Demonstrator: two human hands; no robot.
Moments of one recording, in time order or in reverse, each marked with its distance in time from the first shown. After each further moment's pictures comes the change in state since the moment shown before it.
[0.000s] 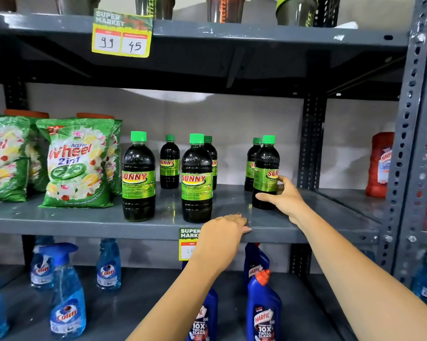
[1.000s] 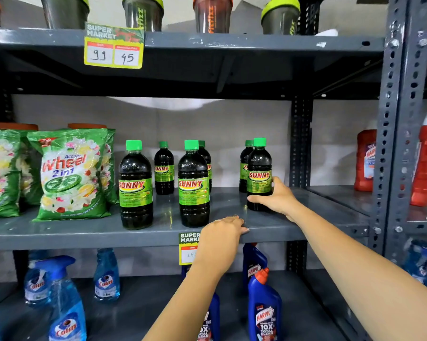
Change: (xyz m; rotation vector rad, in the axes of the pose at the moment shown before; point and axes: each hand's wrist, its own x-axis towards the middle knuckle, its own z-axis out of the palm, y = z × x) left_hand 0.002 -0.006 0.000 0.002 0.047 -0.025; right_hand -0.010 -0.024 0.010 -0.270 -0.016 -0.019
